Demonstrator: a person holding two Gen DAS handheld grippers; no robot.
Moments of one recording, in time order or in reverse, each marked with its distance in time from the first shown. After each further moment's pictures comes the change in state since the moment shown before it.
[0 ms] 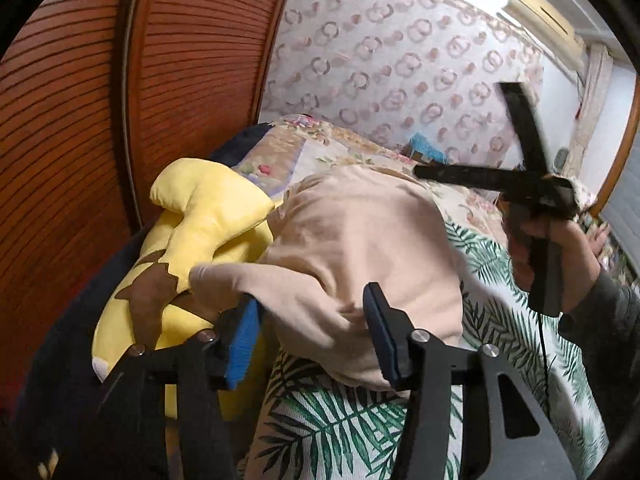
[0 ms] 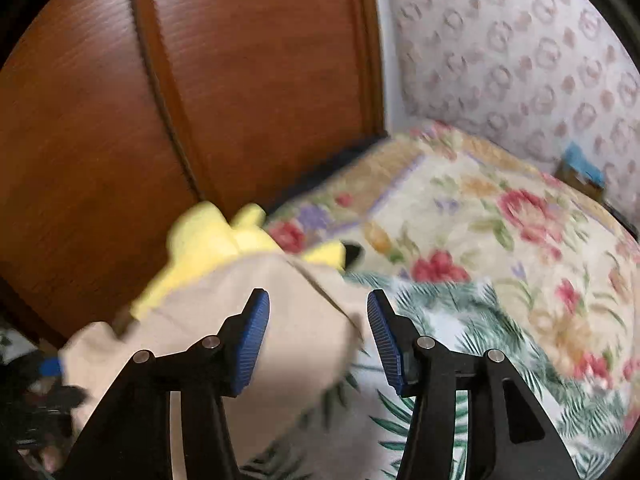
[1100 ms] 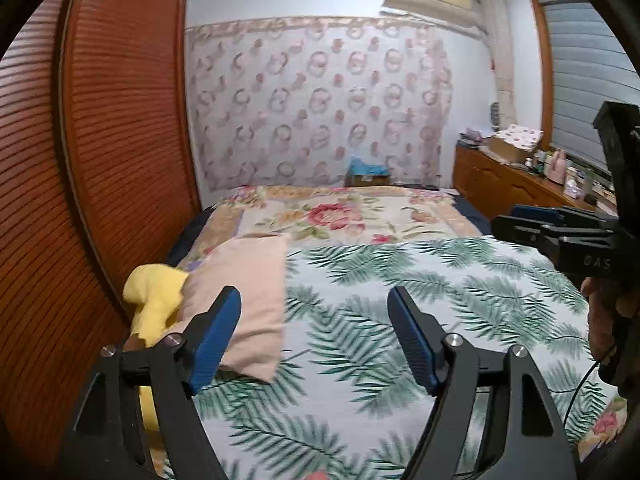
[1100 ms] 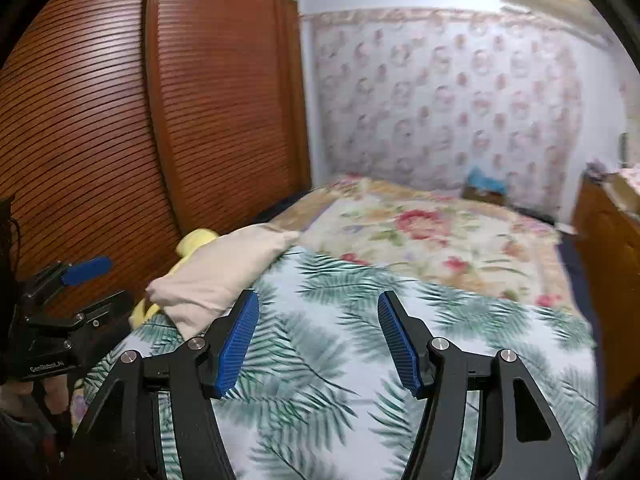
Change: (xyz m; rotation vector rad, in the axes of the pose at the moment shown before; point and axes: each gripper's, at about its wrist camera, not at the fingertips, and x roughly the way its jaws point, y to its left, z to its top) left arm -0.128 -0.156 -0.025 0.359 -0.195 -0.059; right arm -0.253 0.065 -0.185 0.114 -0.301 -0.230
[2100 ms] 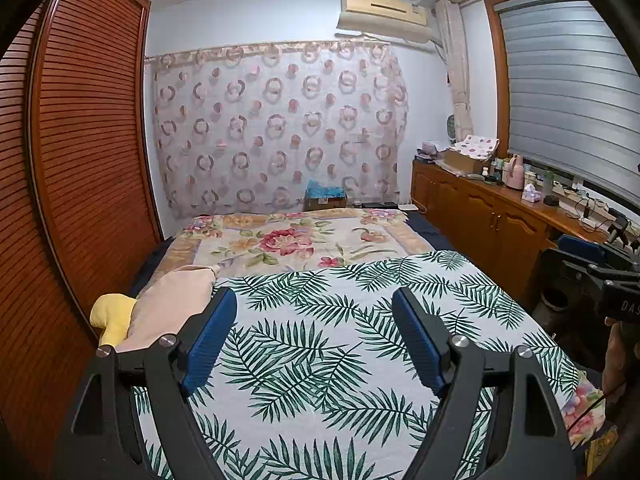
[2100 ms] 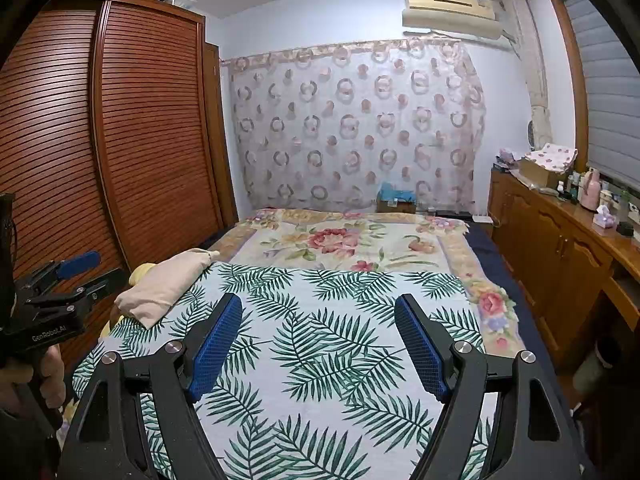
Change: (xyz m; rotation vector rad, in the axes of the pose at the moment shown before) left arm -0.053 -0.093 0.017 0.051 -0.080 -0.097; right arm -0.146 0.050 -0.064 0.133 -0.124 -0.243
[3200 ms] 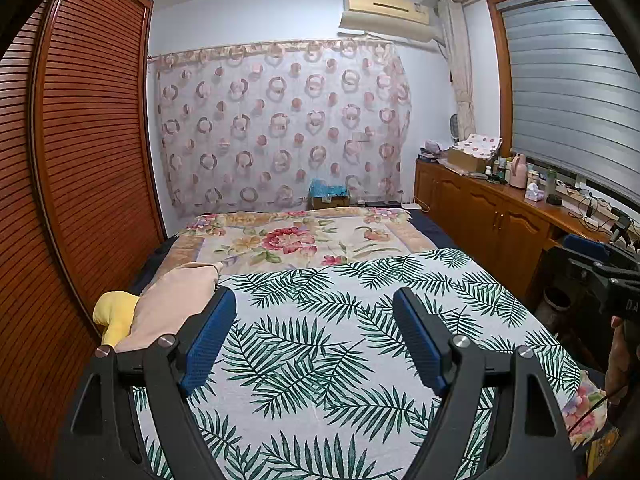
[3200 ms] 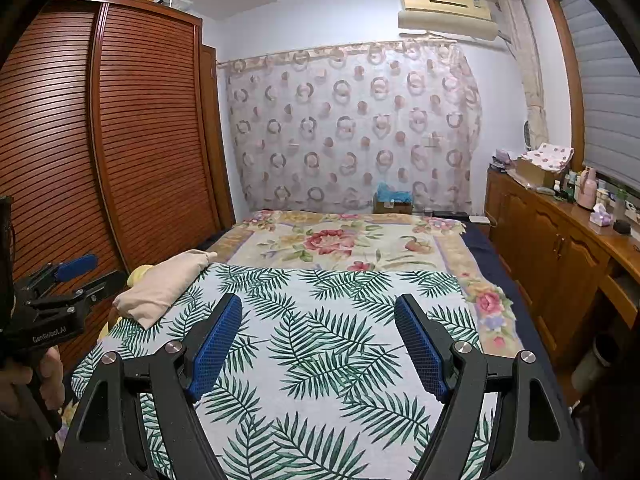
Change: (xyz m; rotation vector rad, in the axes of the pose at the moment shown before) left arm -0.001 -0.003 -0.001 -0.005 0.003 0.012; right arm -0.009 -0.018 -0.001 0.005 -0.002 0.002
